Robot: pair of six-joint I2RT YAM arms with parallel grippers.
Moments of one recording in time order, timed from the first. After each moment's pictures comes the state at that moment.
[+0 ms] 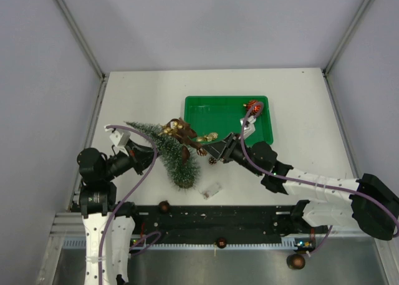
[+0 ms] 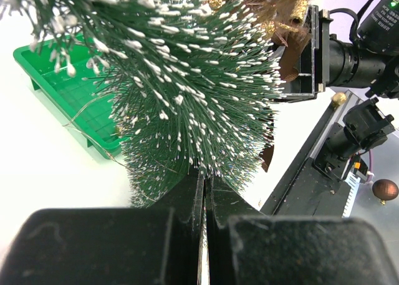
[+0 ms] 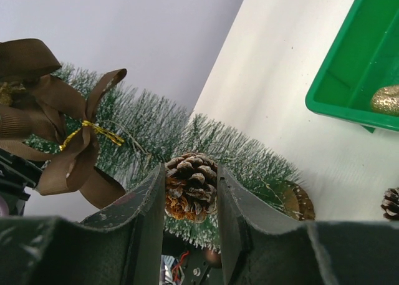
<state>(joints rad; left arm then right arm) 0.14 0.41 0.63 -0.32 1.06 -0.24 0.96 1.14 0.51 0.62 0.07 0.94</state>
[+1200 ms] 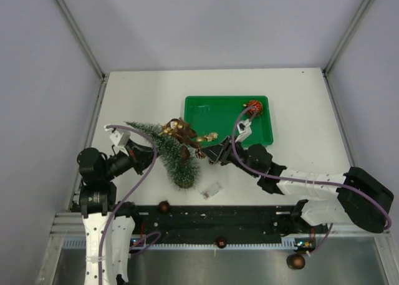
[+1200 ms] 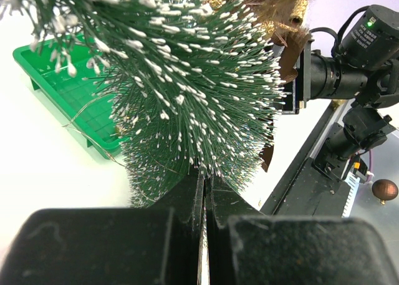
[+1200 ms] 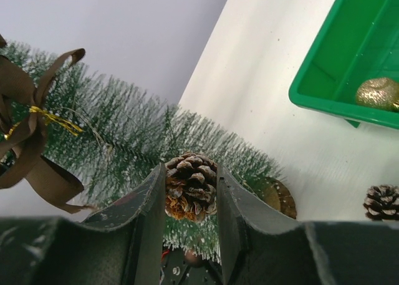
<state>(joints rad) 0.14 0.41 0.63 -0.32 1.06 -0.24 0.96 1.24 0.48 0.73 0.07 0.91</state>
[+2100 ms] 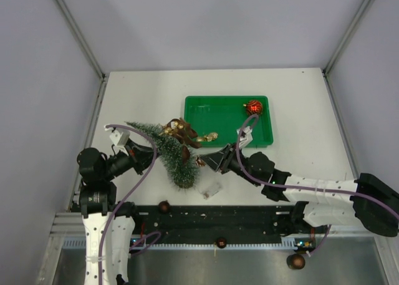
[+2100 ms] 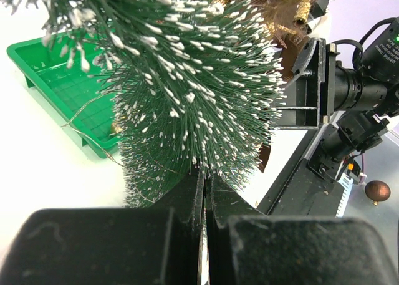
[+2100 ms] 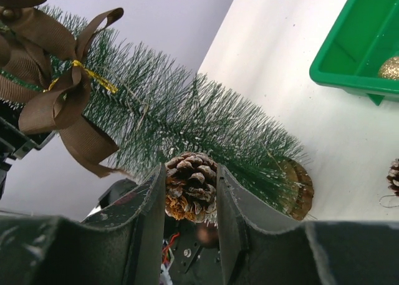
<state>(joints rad) 0.14 0.41 0.63 -0.32 1.07 -0.26 1.08 1.12 0.44 0.66 0.16 0.90</state>
